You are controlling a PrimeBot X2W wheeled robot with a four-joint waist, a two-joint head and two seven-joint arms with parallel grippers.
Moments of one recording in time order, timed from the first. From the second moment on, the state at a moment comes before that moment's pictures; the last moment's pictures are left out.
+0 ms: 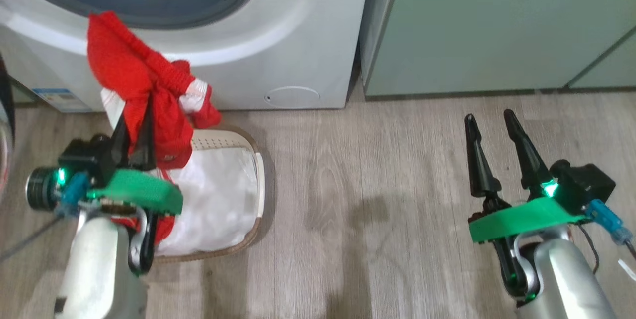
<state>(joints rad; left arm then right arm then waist) -0.31 0.12 -0.03 0.26 -0.14 -0.02 -0.25 -0.14 -0.05 0.06 0.13 0.28 0.13 -0.25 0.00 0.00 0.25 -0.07</state>
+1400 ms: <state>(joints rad) -0.29 0.05 0.07 0.10 -0.11 -0.07 -0.25 -0.13 -0.05 0.07 0.09 0.28 0.13 -0.25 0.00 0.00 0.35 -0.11</state>
